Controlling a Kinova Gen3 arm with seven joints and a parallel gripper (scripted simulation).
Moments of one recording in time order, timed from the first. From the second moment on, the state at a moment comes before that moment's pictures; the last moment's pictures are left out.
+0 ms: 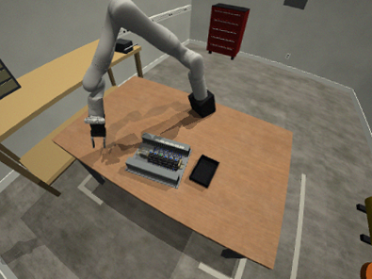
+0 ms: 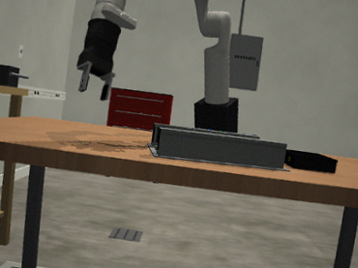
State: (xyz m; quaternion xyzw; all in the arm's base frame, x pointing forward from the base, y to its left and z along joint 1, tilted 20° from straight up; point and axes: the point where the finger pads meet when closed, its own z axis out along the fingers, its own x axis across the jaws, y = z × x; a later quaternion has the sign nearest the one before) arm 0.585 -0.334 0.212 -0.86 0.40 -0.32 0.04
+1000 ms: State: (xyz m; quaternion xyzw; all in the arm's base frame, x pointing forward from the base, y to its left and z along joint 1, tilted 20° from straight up) arm 0.586 -0.322 0.207 -0.87 0.38 -0.32 0.04
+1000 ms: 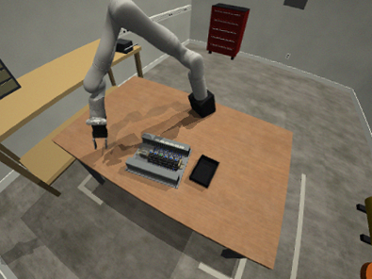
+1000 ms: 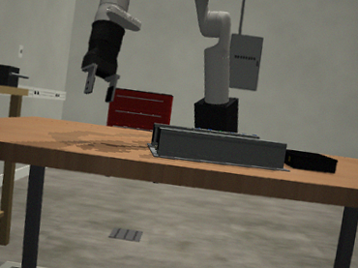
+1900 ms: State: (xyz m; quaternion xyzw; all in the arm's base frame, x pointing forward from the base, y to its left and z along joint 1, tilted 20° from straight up) arm 0.578 -0.250 0.183 -0.91 0.30 -0.28 0.01
